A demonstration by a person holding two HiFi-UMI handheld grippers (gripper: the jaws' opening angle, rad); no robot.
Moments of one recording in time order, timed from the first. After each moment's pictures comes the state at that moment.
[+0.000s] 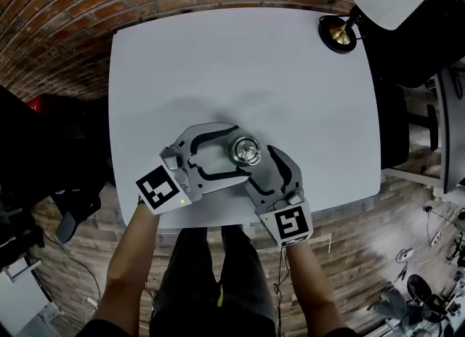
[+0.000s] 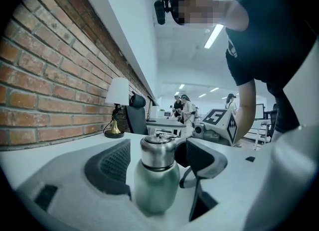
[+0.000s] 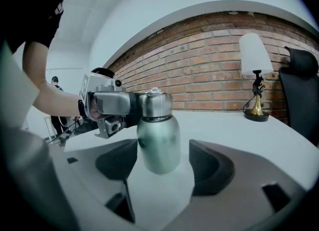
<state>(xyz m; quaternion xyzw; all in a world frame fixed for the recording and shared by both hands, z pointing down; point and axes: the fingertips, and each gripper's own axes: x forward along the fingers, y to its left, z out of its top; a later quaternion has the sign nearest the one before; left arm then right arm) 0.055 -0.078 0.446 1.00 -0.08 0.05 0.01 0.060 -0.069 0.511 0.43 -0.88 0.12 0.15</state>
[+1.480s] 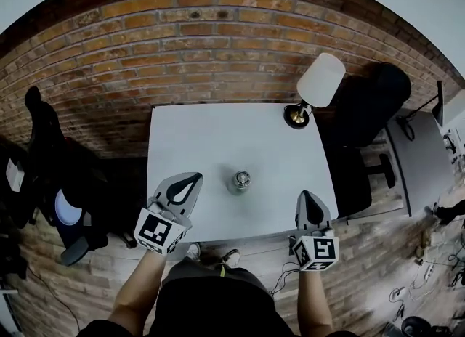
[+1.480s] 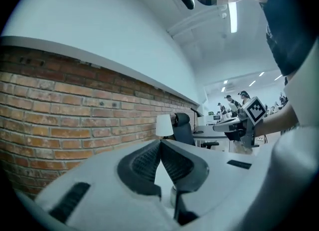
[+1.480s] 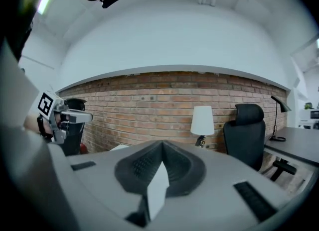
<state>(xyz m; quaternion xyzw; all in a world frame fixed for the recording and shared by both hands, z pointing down) -0.078 -0.038 0.253 0.92 -0.39 0.04 -0.04 0.183 -0.002 0.270 0.62 -0.78 0.03 0.06</state>
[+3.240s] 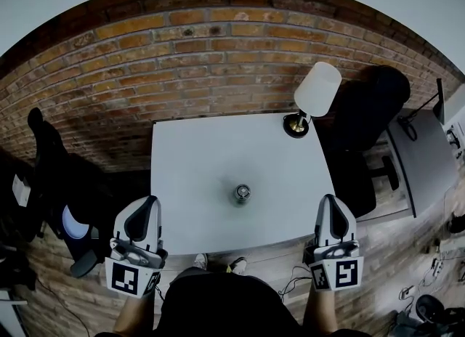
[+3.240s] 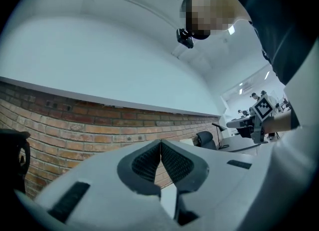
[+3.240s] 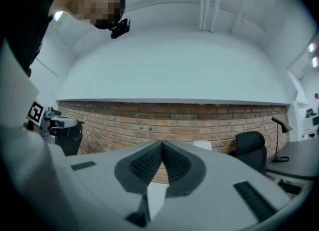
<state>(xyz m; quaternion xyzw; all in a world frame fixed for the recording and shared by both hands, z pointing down) -0.155 0.005 0.135 0.86 -0.50 -0.04 -0.11 0.175 0.008 0.119 0.62 -0.78 -0.07 -0.05</state>
